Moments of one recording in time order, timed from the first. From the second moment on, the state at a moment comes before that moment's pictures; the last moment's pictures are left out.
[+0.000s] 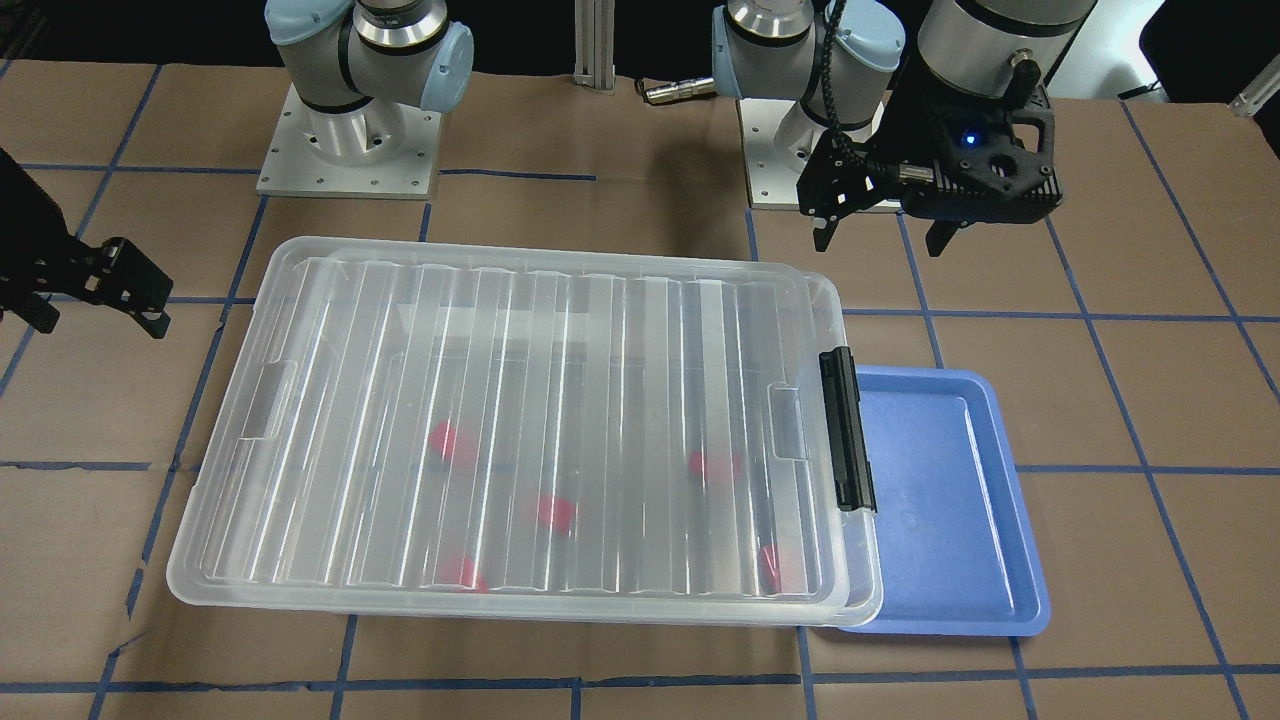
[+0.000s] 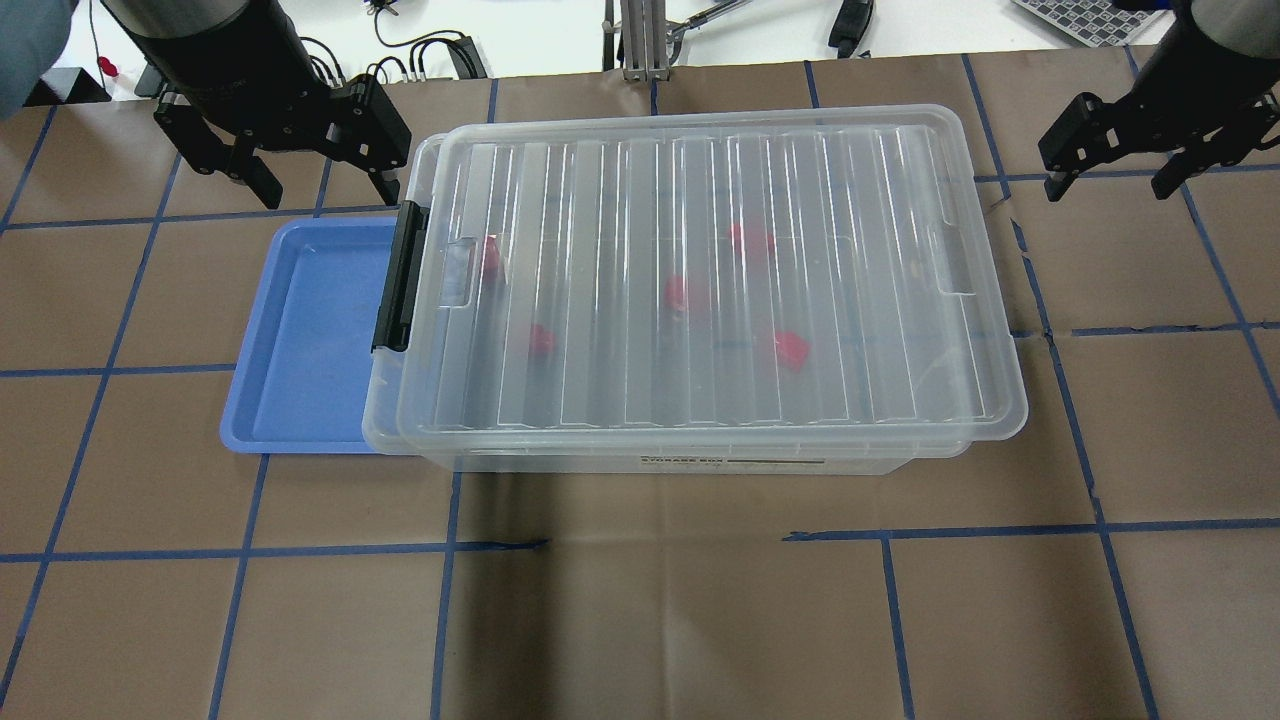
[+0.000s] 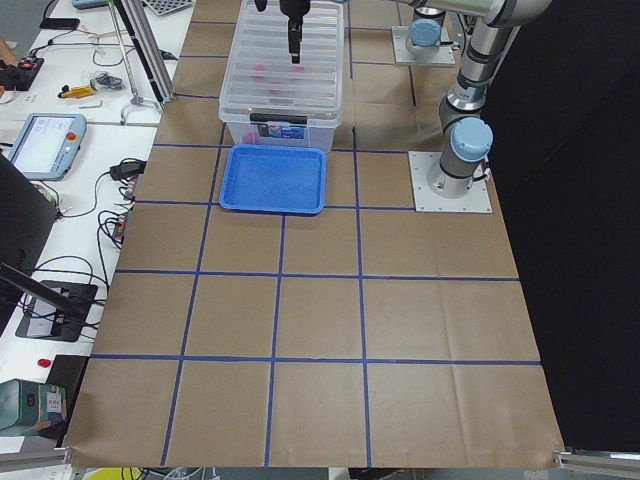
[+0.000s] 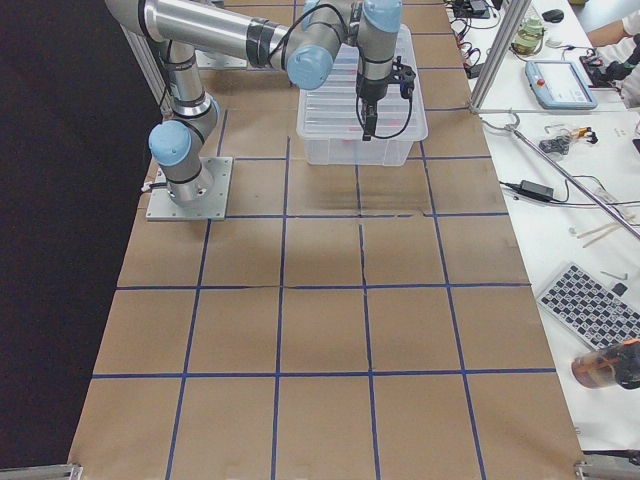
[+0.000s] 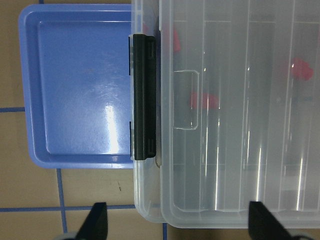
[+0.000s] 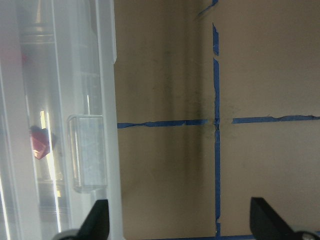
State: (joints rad) left arm -1.59 -1.63 -1.39 -1.70 1.57 0.01; right arm 1.31 -1.49 1.54 -1.63 -1.57 -0.19
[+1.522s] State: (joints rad) left arm -1.59 -1.63 -1.39 -1.70 1.57 0.01; right arm 1.58 -1.51 1.45 -1.48 -1.57 0.17
